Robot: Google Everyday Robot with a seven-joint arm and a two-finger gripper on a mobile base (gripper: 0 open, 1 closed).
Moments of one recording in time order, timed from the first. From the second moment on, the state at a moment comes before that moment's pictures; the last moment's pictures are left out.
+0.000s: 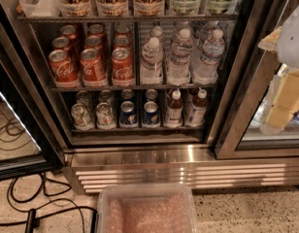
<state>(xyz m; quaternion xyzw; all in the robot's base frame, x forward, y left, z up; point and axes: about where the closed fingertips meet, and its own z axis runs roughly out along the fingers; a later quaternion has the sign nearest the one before) 0.438 -0.217 0.976 -0.60 0.78 -0.03 0.16</state>
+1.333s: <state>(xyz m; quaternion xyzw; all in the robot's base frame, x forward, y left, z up) 0.459 -0.154 0.894 -0.63 0.75 0.03 0.19</state>
